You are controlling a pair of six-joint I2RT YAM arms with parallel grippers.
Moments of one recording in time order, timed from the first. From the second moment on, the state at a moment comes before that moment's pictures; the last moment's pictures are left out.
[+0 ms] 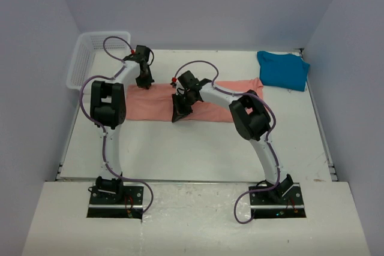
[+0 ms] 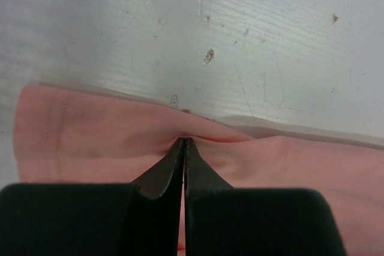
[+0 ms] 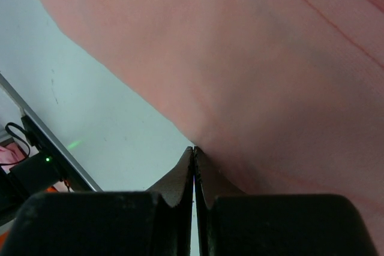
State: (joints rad) left arm -0.15 2.29 1.85 -0.70 -0.14 -0.41; right arm 0.69 2.35 1.82 -0.57 -0.53 0.47
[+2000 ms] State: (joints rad) left arm -0.13 2.26 1.79 -0.63 -0.10 -0.42; right arm 0.70 2.35 2.06 -0.83 -0.17 0.23
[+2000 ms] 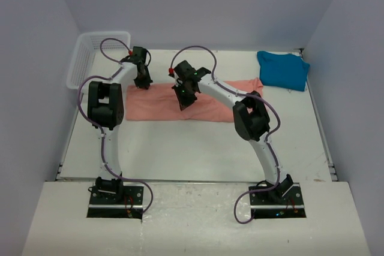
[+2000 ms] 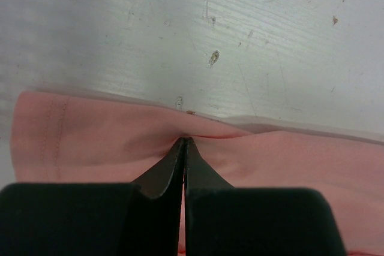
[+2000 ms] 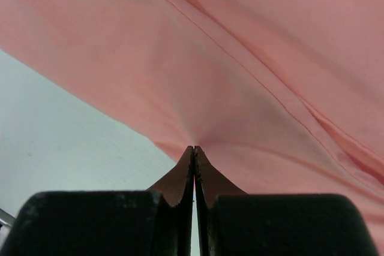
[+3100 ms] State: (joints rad) left arm -0.12 2.04 1.46 -0.59 -0.12 -0.50; right arm 0.69 2.06 1.40 -0.46 -0.27 0.37
